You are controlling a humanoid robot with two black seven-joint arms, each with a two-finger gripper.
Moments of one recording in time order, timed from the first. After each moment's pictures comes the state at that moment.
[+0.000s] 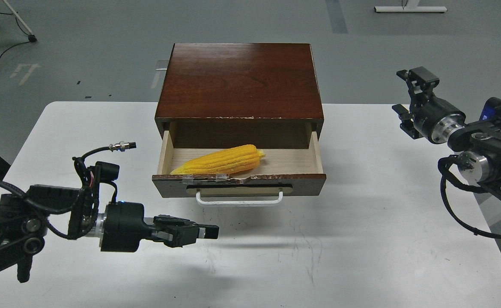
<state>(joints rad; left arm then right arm) -0.55 0.87 -0.47 -1.71 1.43 -0.49 -0.49 0.93 -0.64 0.19 0.96 -0.09 -0.05 0.29</state>
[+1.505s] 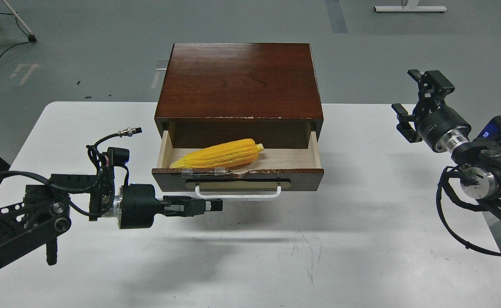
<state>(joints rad) -0.57 0.72 -0.52 -1.48 1.42 -0.49 -0.49 0.77 -0.63 0.33 0.96 -0.07 0.08 0.42</state>
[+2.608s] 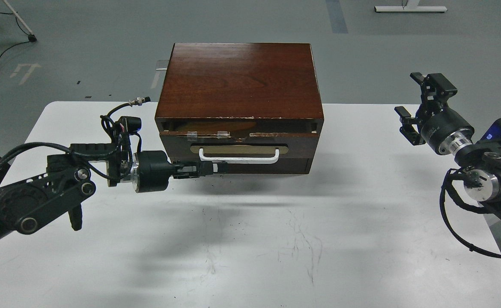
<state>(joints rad) -0.71 0.55 -0.52 -1.21 1.42 -0.49 -0.49 0.77 -0.64 0.32 0.96 -0.07 0.08 0.42</state>
